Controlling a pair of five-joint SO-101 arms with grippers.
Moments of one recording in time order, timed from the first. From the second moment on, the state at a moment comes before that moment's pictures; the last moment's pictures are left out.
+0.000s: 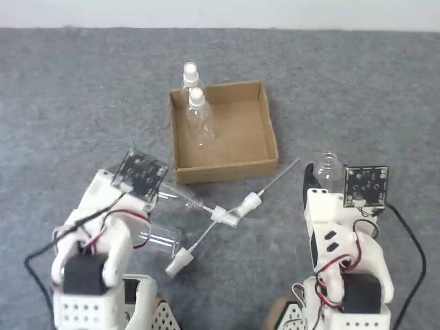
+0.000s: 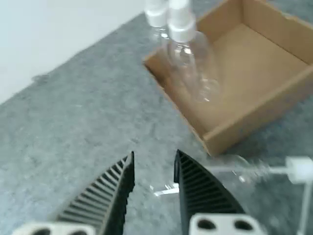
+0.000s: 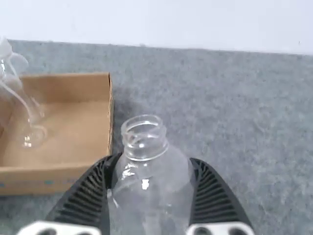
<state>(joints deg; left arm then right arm) -3.1 -78.9 59.7 71.3 -24.4 -2.7 -97.2 70.4 58.5 1.0</state>
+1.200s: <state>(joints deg) 16.4 -38.7 54.5 69.8 -54.3 2.1 -98.9 71.8 58.4 1.0</state>
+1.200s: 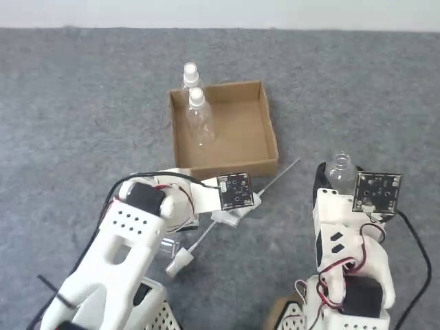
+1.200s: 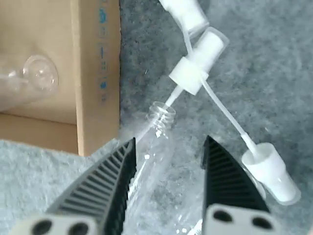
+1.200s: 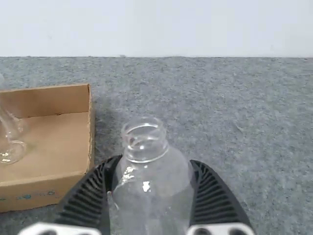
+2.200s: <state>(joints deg) 23.4 -2.6 41.7 58.5 -63.4 2.6 -98.9 71.8 58.4 1.0</state>
